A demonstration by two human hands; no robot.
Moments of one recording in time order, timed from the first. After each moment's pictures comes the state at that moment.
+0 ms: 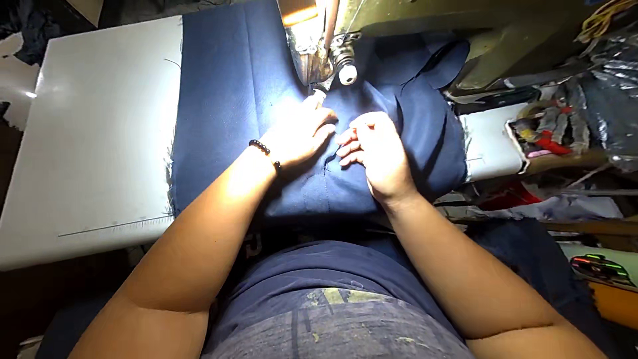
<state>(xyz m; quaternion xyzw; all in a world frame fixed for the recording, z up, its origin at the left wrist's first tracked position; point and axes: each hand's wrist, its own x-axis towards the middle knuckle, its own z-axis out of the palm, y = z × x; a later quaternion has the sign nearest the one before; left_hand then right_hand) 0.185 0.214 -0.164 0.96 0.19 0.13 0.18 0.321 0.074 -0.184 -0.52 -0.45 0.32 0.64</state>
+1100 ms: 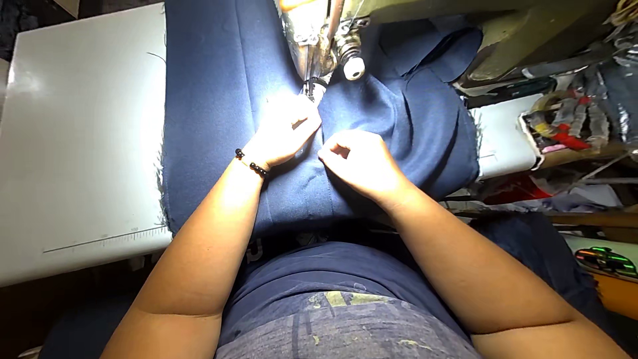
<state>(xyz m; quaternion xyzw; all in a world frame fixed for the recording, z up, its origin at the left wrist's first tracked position) 0.167 0.231 -0.189 0.90 0.15 0.29 0.30 0.316 0.089 -0.184 -0.64 -0.65 0.13 0.39</state>
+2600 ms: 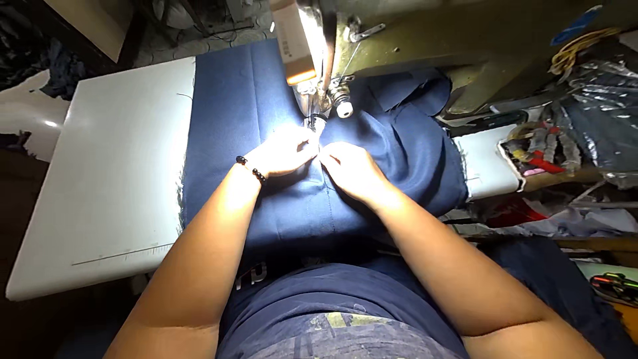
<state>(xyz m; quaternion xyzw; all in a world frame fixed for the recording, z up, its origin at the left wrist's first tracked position) 0.164 0.248 -0.157 0.94 0.17 0.11 0.28 0.325 0.113 -0.182 -0.62 -0.69 0.12 0.36</state>
